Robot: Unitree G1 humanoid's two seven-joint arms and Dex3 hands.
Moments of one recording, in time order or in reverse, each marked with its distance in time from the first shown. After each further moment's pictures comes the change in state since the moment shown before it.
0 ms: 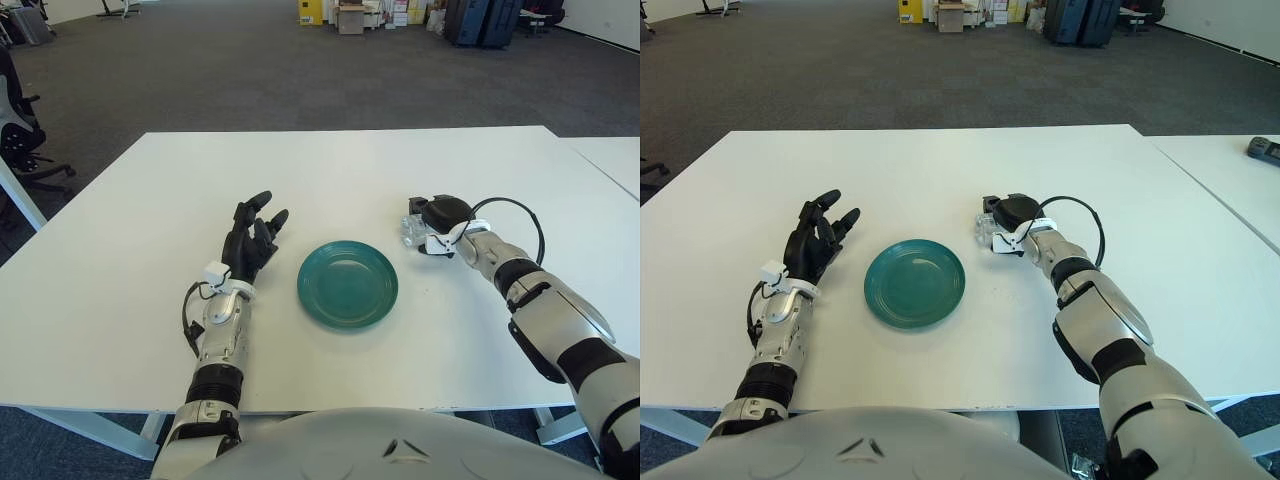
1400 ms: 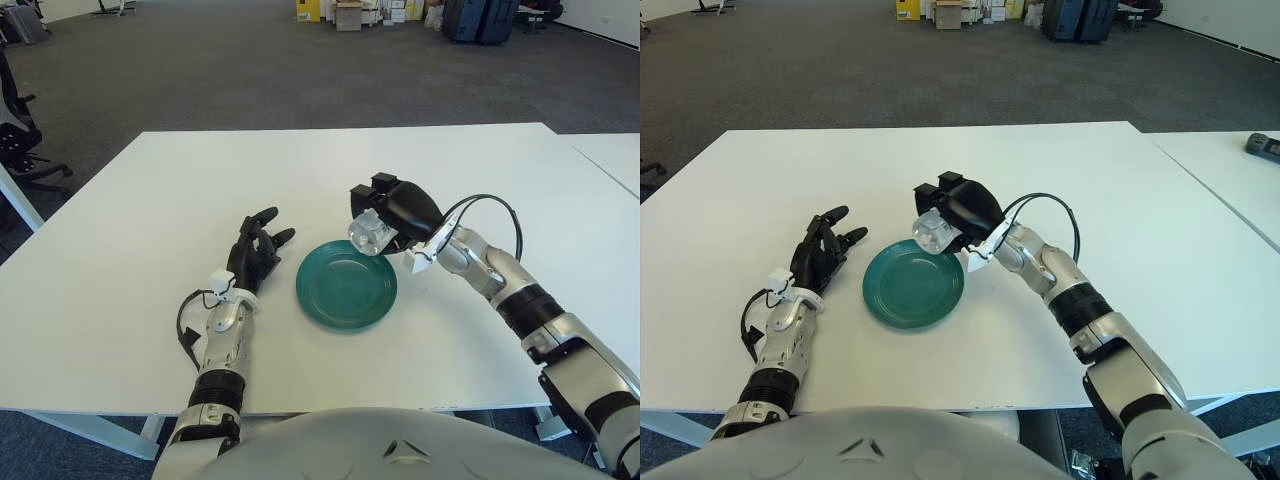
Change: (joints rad) left arm -0.018 -0.004 0.006 0.123 0.030 0.011 0.007; right arm 0.331 -0.088 -0.128 -1.106 0.026 -0.152 0.134
